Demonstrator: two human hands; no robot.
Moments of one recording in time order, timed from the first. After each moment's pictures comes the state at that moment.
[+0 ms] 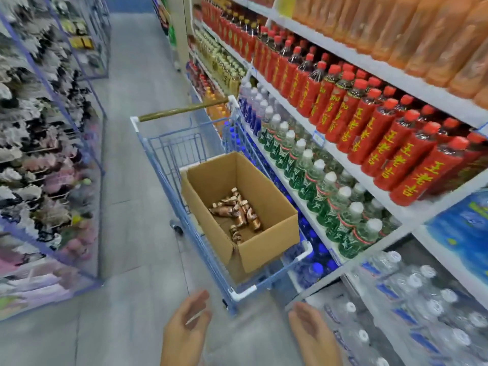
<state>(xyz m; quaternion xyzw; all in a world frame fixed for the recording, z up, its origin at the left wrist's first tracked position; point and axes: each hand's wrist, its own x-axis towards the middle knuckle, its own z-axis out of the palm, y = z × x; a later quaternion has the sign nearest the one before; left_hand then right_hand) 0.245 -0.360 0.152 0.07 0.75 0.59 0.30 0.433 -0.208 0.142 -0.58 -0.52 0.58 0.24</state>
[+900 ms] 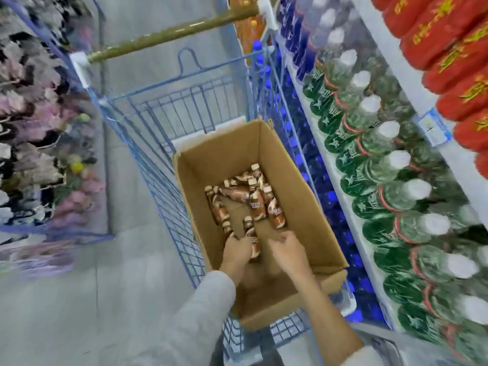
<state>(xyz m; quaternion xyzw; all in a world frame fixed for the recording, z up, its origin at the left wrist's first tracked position) 0.040 -0.011 0.026 -0.19 0.76 0.42 0.46 0.125 0.080 0.032 -0.58 -0.62 0.51 -0.14</state>
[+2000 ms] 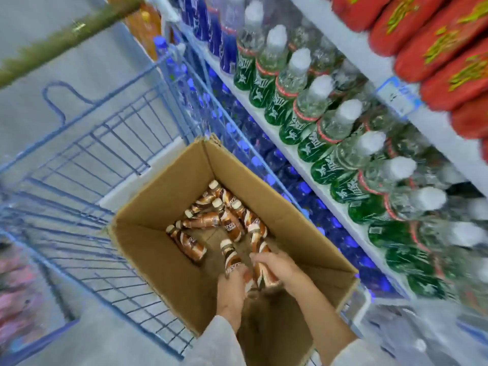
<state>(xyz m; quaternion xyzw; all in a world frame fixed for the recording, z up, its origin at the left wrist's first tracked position) 0.006 -0.005 -0.064 -0.15 0.69 0.36 0.61 0.092 0.105 -0.041 -0.68 -0.36 0.62 -0.13</state>
